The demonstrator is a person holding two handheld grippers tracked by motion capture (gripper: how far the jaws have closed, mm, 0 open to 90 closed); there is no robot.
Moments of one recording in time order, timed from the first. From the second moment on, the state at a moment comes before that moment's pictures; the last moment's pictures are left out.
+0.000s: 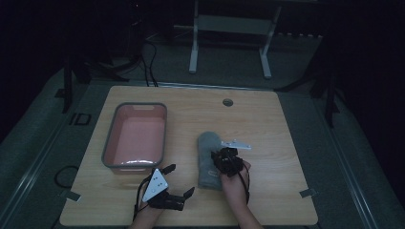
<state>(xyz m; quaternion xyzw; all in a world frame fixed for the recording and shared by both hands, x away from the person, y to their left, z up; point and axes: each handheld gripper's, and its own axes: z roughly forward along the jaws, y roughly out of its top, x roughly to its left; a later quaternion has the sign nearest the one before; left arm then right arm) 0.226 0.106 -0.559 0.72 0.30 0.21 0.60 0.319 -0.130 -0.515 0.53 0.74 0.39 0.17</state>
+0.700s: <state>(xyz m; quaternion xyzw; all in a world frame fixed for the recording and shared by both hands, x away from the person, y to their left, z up) 0.229 0.104 -0.559 0.72 0.32 0.21 0.58 0.323 -0.153 -0.505 0.46 0.77 0.42 0.14</state>
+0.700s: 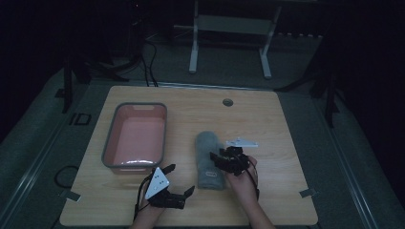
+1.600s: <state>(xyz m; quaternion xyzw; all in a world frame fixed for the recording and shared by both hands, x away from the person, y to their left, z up) 0.287 0.061 -0.507 0.77 0.39 0.15 0.48 0.336 -0.220 -0.493 0.35 0.83 0.40 0.14</state>
